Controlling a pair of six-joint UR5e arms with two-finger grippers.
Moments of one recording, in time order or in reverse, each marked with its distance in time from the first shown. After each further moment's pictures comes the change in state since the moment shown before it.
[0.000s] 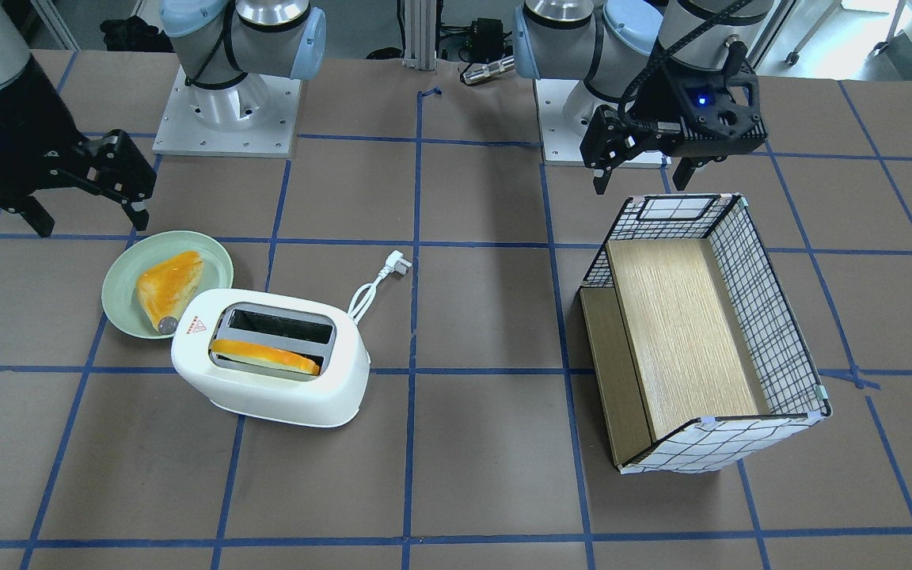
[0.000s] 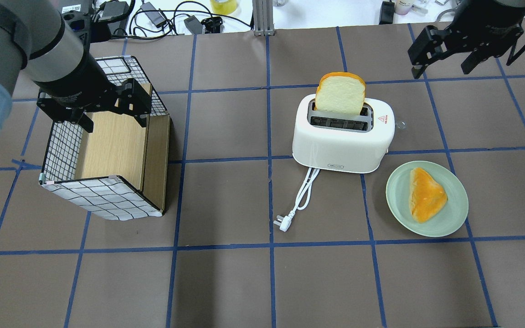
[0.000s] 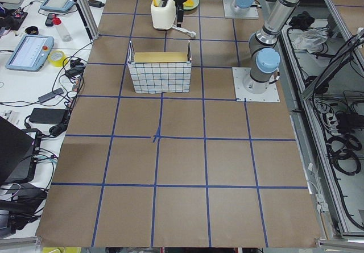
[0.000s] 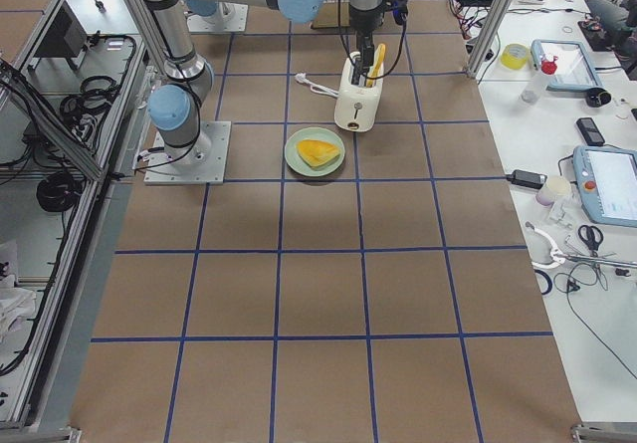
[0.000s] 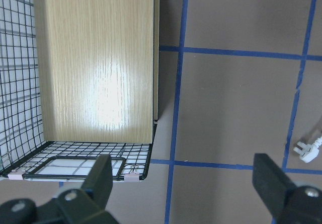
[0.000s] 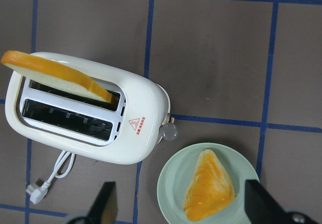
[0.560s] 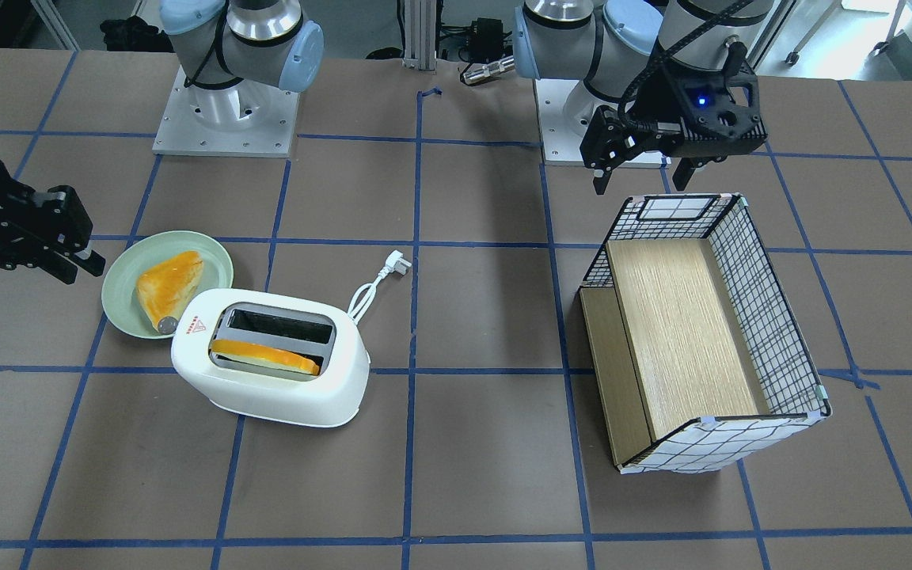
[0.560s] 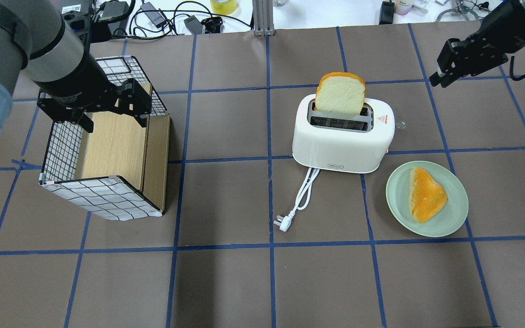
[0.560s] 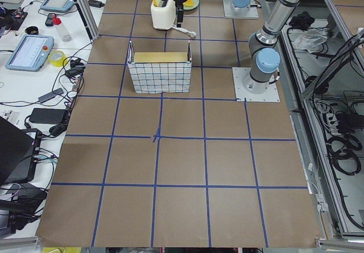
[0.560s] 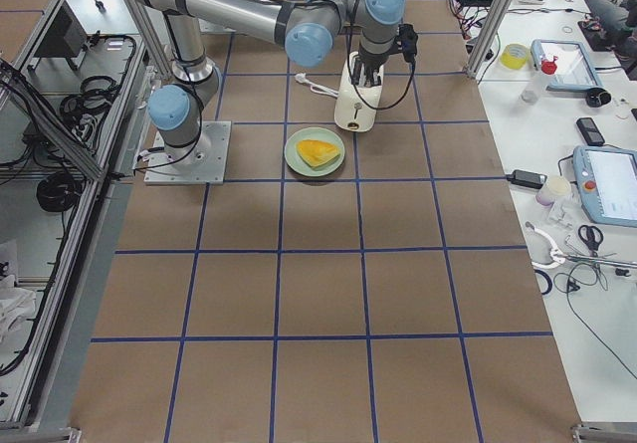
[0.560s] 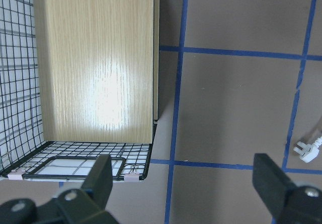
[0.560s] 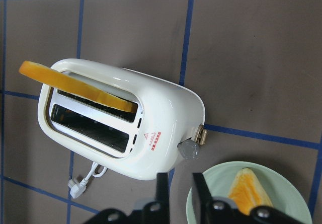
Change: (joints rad) left arm 0.000 -0.001 0.000 0.000 0.000 0.000; right arm -0.128 0.095 0.008 0.059 0.251 -0.173
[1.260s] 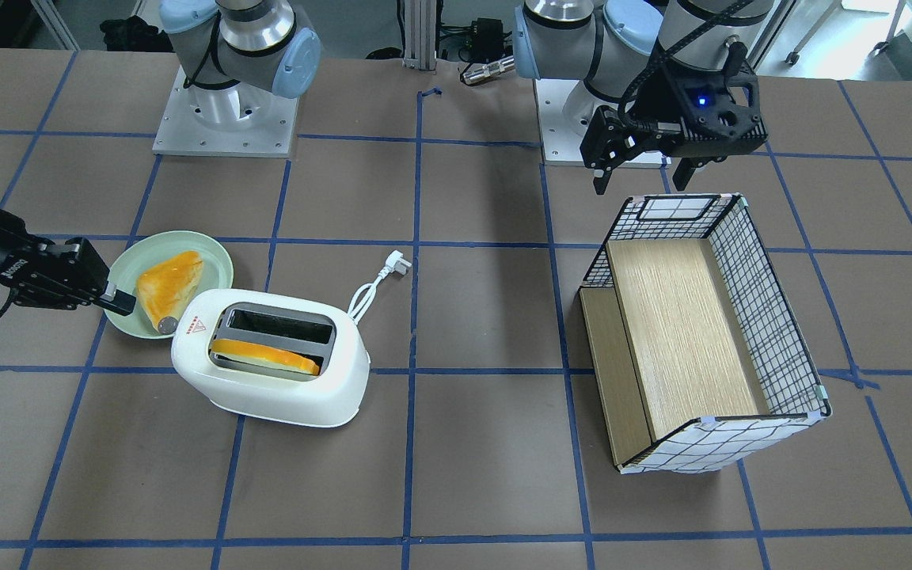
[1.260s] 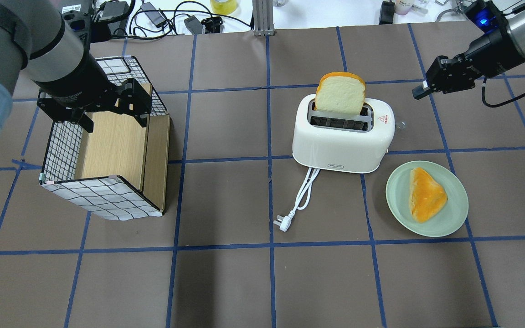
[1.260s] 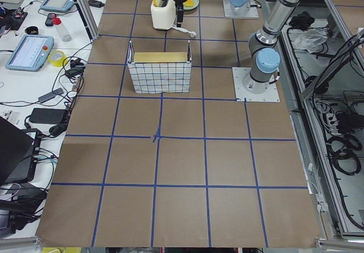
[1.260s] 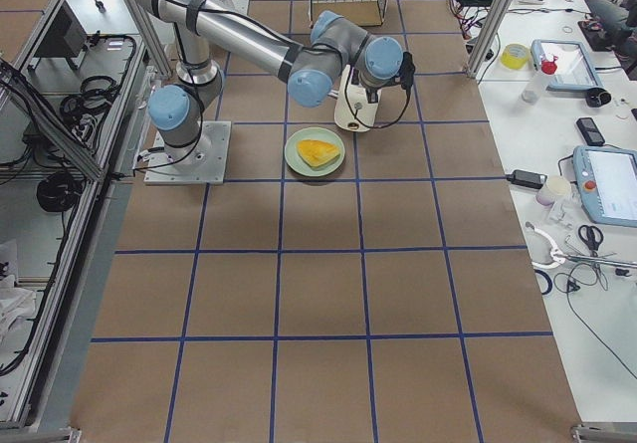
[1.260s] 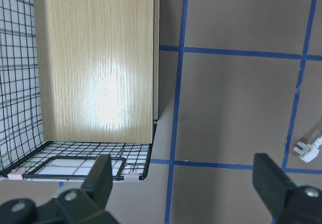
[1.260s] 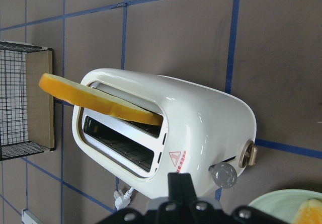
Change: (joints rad) left arm 0.000 0.000 0.000 0.000 0.000 0.000; right arm -0.072 0.051 0.118 -0.004 0.220 -0.097
